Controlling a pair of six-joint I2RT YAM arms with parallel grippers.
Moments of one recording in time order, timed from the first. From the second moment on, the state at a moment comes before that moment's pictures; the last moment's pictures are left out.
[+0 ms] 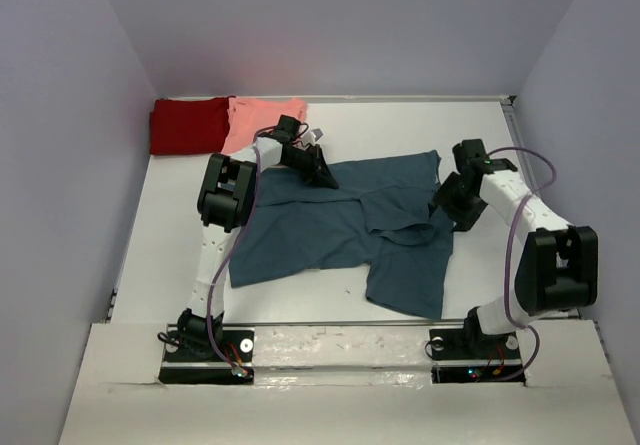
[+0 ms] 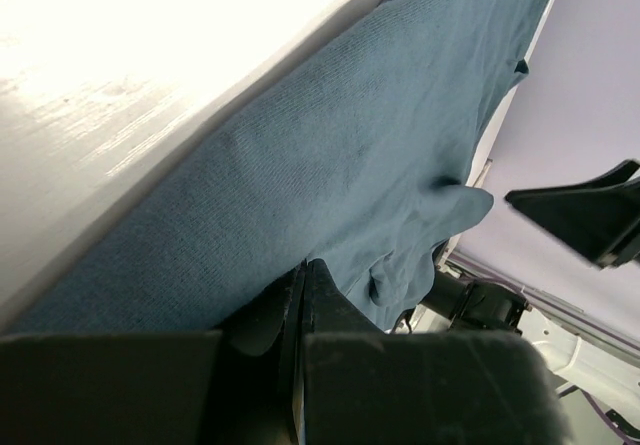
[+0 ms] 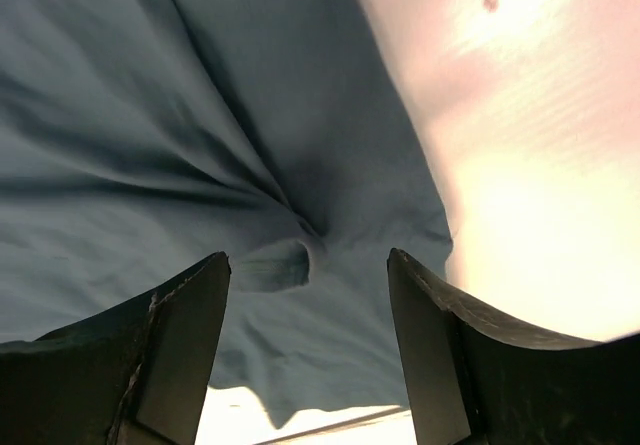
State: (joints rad) left arm -0.33 2.46 1.85 -0.49 0.89 -0.57; right arm 0.14 1.52 1.09 -0.90 0.11 0.80
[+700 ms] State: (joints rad) left arm -0.32 2.46 1.85 -0.49 0.90 -0.57; right arm -0.07 1.52 0.92 -0.48 -0.41 0.84
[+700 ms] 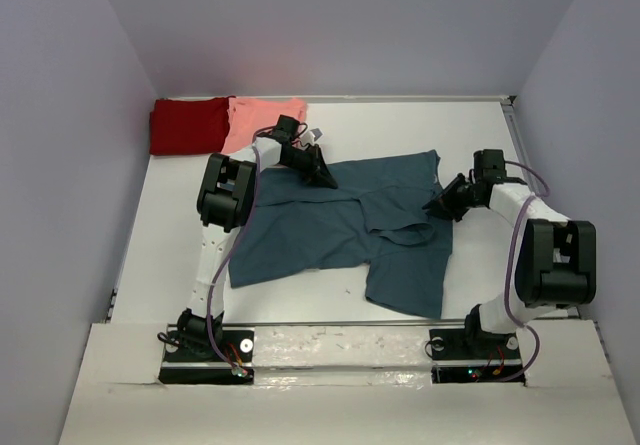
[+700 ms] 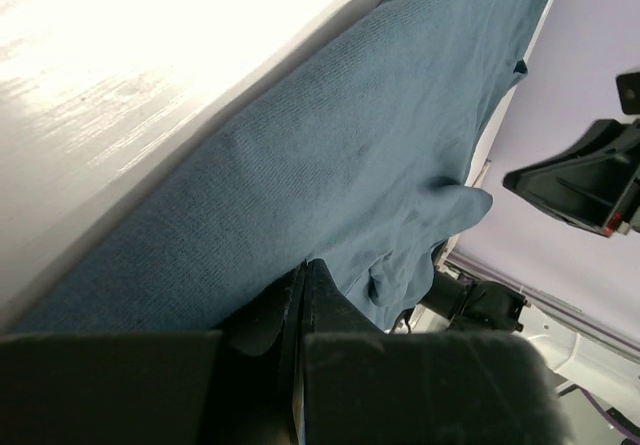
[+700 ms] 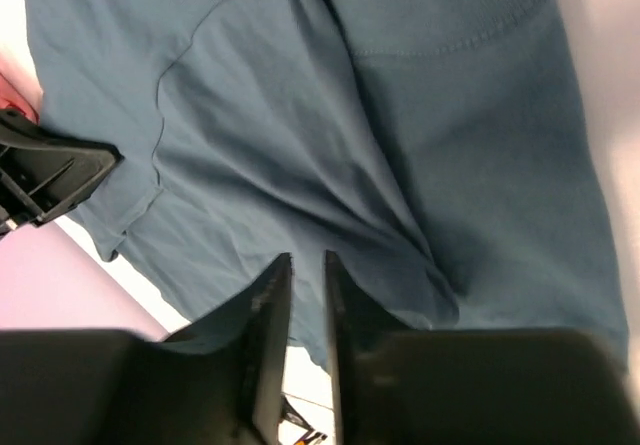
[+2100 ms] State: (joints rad) left arm -0.29 2.47 1.86 -0.48 0.93 -0.58; right arm 0.05 1.66 1.00 -0.75 -0.55 0.82
